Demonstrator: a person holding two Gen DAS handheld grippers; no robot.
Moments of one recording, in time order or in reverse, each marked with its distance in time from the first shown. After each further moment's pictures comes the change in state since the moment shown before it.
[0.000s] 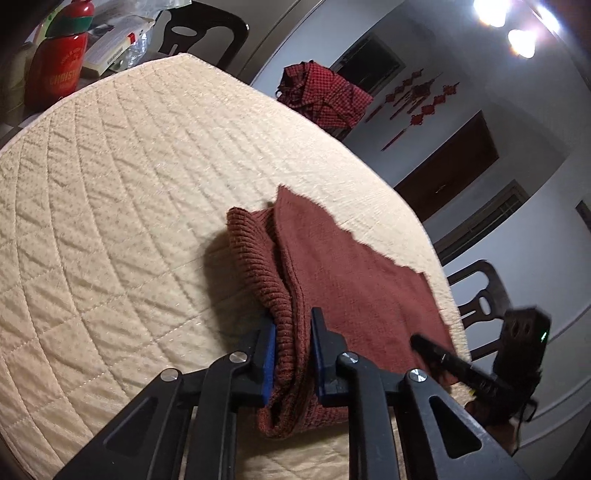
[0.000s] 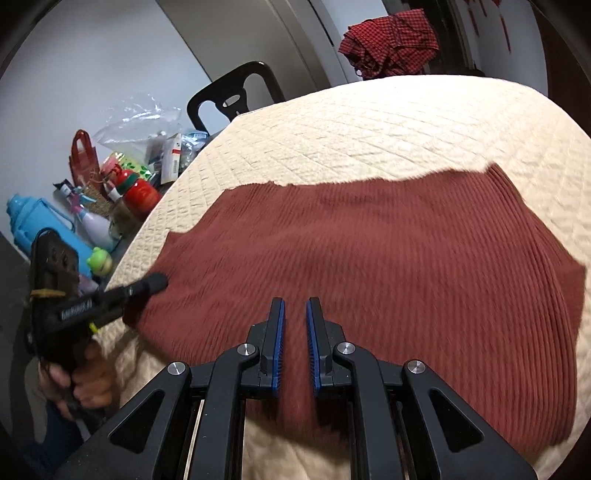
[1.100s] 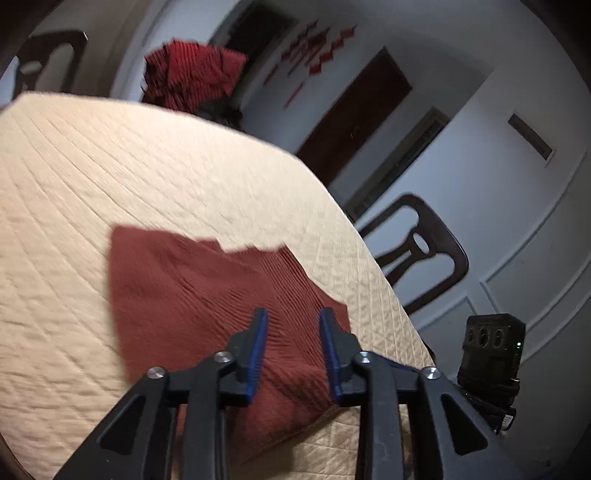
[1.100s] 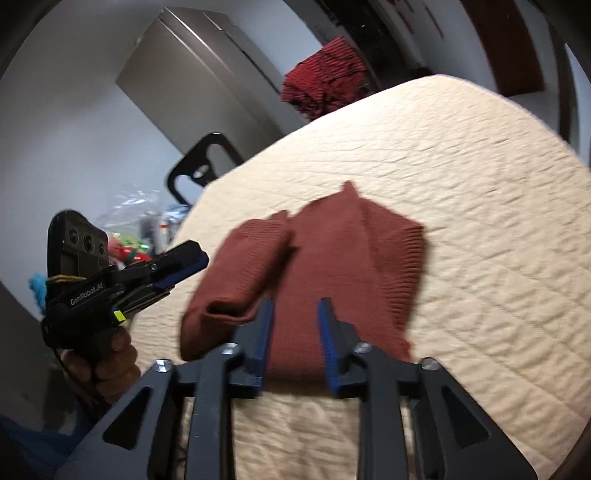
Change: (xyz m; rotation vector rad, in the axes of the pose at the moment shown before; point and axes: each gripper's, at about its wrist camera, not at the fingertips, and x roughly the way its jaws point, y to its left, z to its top) left arm 0.053 -0.160 0.006 0.298 0.112 -0.220; right arm -0.089 -0.073 -0.020 0.231 -0.184 0.053
